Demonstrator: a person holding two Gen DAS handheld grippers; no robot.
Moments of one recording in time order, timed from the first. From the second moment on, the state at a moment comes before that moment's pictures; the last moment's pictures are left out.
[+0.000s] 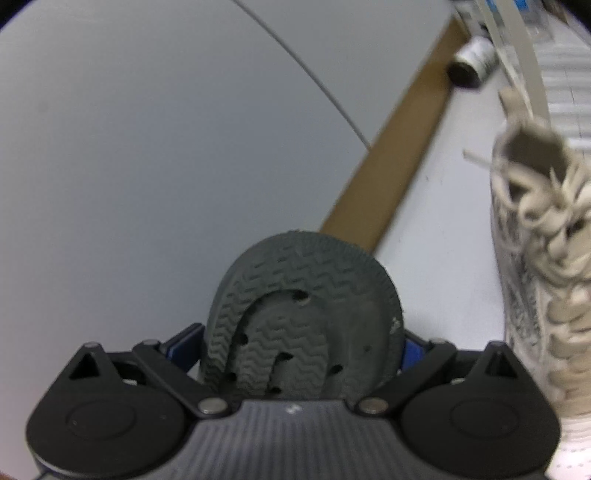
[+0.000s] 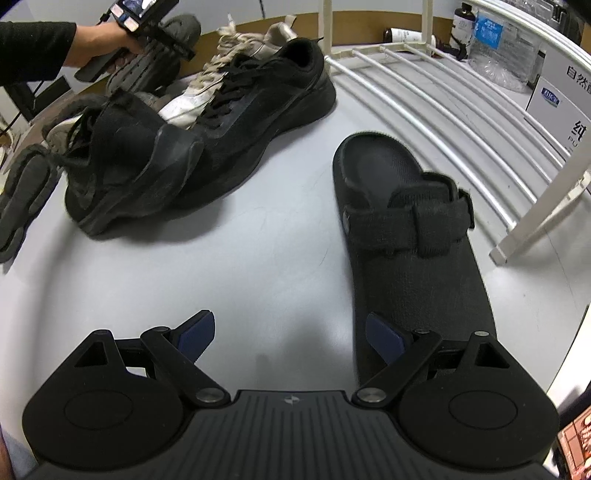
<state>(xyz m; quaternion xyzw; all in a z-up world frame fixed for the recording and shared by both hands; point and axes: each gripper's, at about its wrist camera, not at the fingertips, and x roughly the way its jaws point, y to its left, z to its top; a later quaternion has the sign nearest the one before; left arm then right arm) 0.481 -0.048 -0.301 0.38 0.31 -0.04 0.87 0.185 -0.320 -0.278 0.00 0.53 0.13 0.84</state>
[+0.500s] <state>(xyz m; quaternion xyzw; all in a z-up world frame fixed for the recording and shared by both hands) 0.429 -0.006 -0.153 0.23 0.27 -0.04 0.94 0.179 -0.320 -0.241 0.00 0.47 0.14 0.87</state>
